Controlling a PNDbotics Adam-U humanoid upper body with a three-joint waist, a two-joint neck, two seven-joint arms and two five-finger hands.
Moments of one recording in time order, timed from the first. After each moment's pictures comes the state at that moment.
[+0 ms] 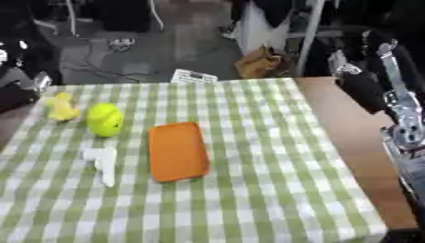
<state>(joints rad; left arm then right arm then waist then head) -0.55 0.46 -0.05 -1.52 -0.70 -0.23 -0.41 -0.24 -0.52 0.03 -1.84 0.25 0.07 -0.11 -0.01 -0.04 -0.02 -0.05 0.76</state>
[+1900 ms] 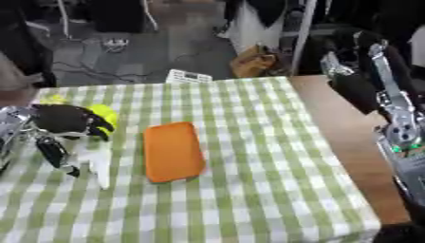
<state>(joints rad) -0.78 0.40 -0.32 -0.86 -1.45 -0.86 -0.21 -0.24 -0.52 0.04 -1.84 0.25 0.07 -0.10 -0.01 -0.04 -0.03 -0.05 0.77</state>
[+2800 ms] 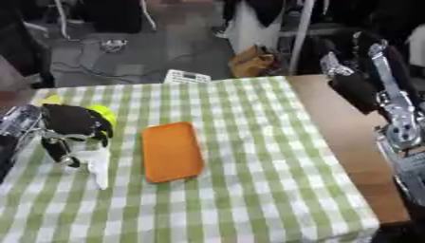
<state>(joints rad) -0.84 0.37 -0.32 -0.82 -1.55 -0.90 -0.17 -0.24 -0.52 0.04 -1.84 0.25 0.07 -0.09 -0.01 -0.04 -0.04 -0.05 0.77</state>
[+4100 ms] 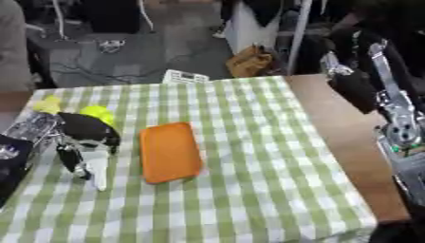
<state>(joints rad) -0.84 0.33 -0.38 -0.75 -1.42 -0.77 -0.33 -0.25 -0.52 0.04 -1.84 0.25 0.07 -0.09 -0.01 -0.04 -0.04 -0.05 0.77</state>
